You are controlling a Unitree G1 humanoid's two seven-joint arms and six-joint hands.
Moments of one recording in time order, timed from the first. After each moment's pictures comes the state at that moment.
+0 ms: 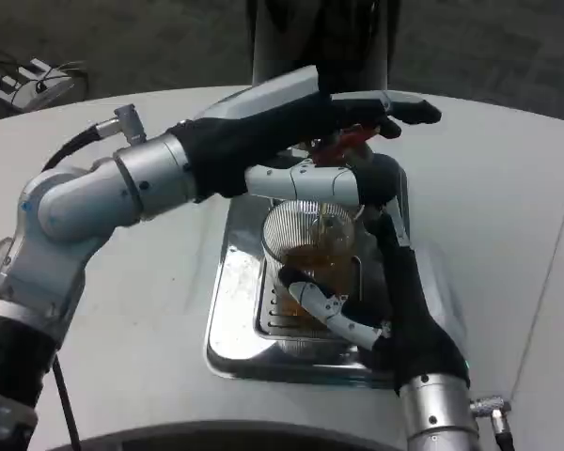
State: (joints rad) left arm -0.99 0.51 -0.17 0.49 0.09 -0.50 -0.71; right arm -0.26 0.07 0.25 0.01 -0.51 0.06 -0.32
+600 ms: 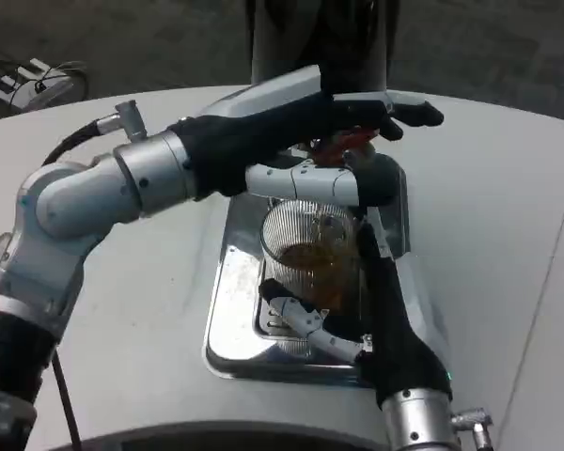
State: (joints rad) left arm -1.00 0.51 -0.17 0.50 0.09 -0.51 -0.73; right arm -0.25 0.06 0.32 0.05 -0.52 0.03 -0.38
